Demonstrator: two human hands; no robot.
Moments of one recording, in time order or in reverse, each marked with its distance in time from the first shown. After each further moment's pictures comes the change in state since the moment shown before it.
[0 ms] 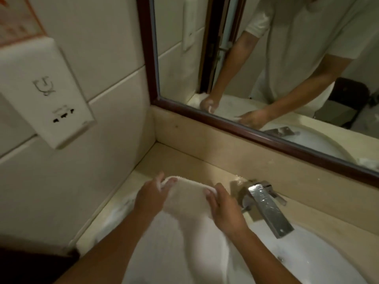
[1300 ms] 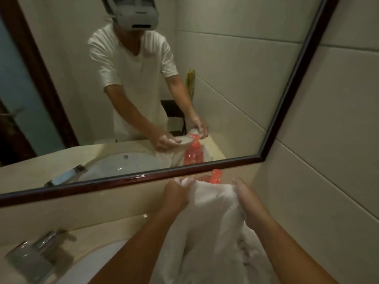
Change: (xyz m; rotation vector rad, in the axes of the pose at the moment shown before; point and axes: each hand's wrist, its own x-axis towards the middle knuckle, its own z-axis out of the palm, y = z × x) left_hand -0.276 0.497 0.320 -0.398 -0.479 0.437; right_hand -0.267 0.303 -0.457 0.840 0.727 0.642
